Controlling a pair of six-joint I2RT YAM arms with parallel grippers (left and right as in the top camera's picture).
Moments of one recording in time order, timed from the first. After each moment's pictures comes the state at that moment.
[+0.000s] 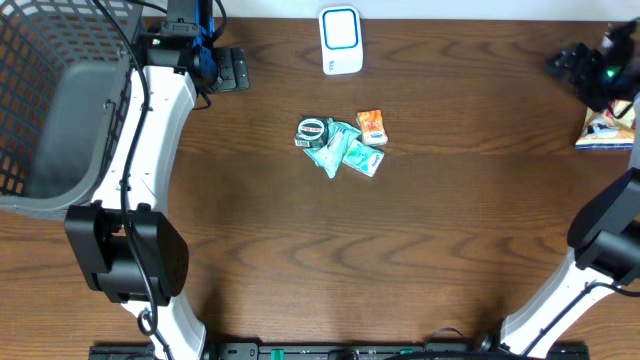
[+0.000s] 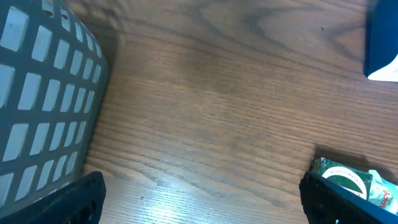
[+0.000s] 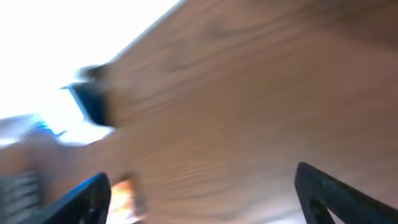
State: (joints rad) left arm -0.09 1.92 1.83 -0.96 -0.11 -0.23; right arm -0.45 2.15 1.98 -0.88 -0.65 0.17
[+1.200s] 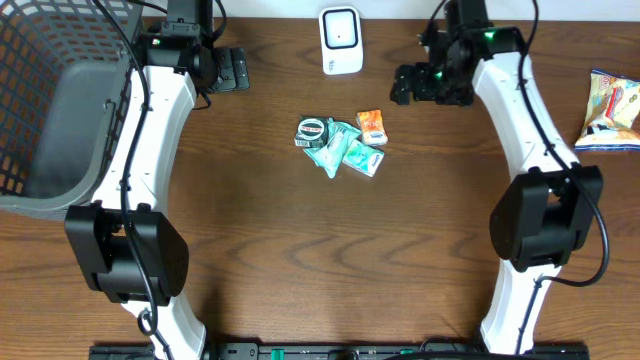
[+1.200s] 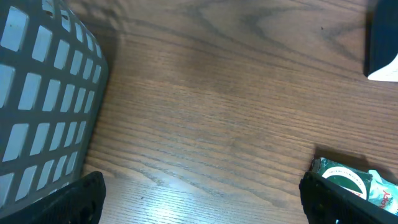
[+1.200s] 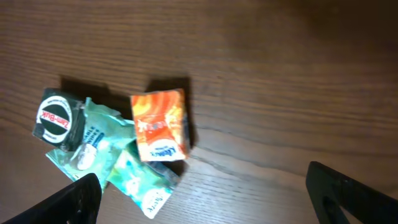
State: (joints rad) left arm -0.09 1.92 1.83 -0.96 -0.11 -0.23; right arm 0.16 2.13 1.98 -1.07 -0.22 0.11
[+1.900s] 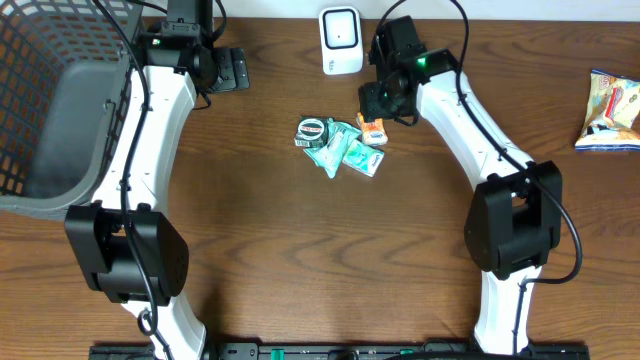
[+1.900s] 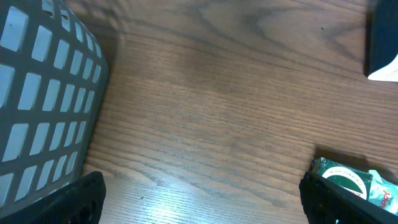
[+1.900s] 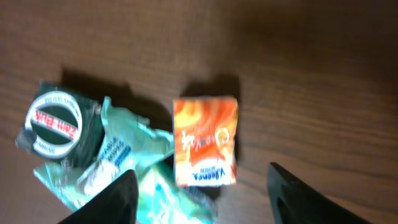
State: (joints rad) left arm -0.09 1.92 1.83 -0.96 -0.11 -0.23; right arm 0.35 2.13 1.85 -0.90 -0.04 0.18
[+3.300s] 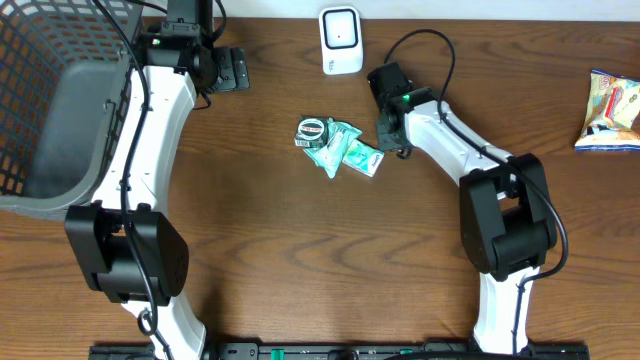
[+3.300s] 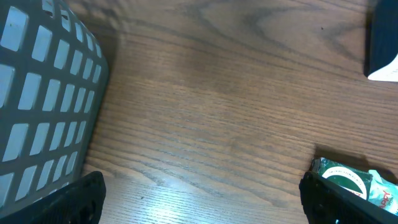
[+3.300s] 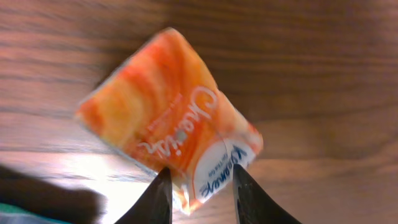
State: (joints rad) left arm -0.09 1.92 1.83 -0.96 -0.11 -0.23; right arm 0.37 2.13 1.56 -0.77 0.34 0.25
